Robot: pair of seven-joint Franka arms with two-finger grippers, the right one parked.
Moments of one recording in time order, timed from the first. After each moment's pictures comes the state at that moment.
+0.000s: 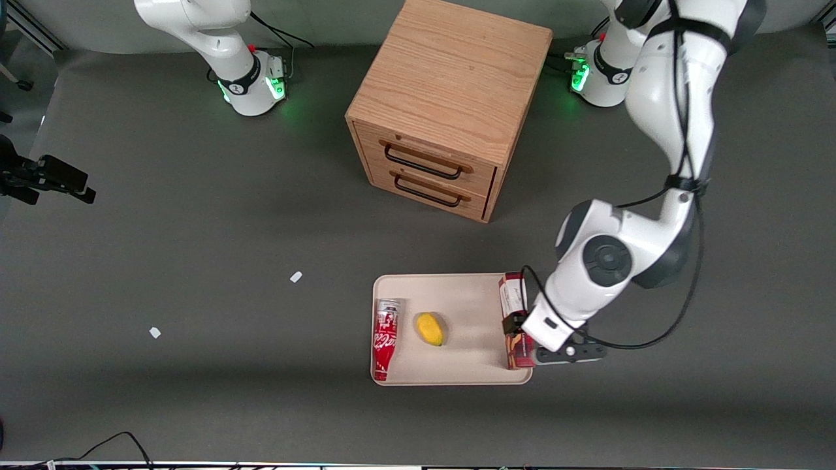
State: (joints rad) arm -0.22 0.59 -0.16 -1.32 0.06 2.06 -0.51
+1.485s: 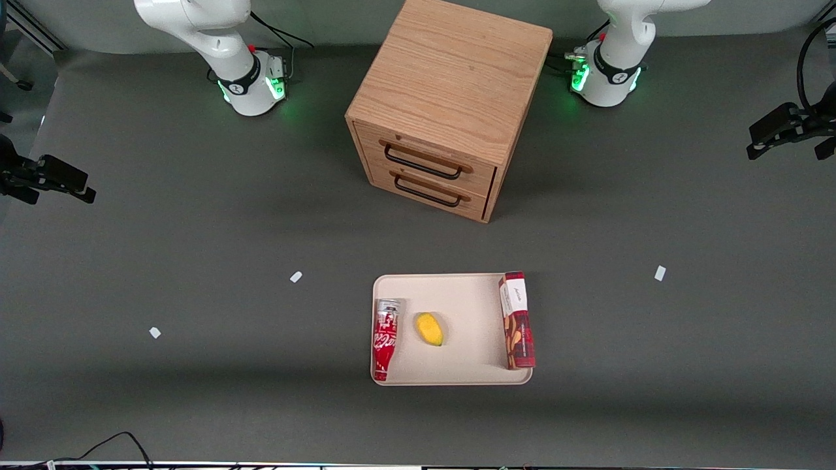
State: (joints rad) arm 0.03 -0.08 -0.03 -1.58 0.03 1.49 0.05
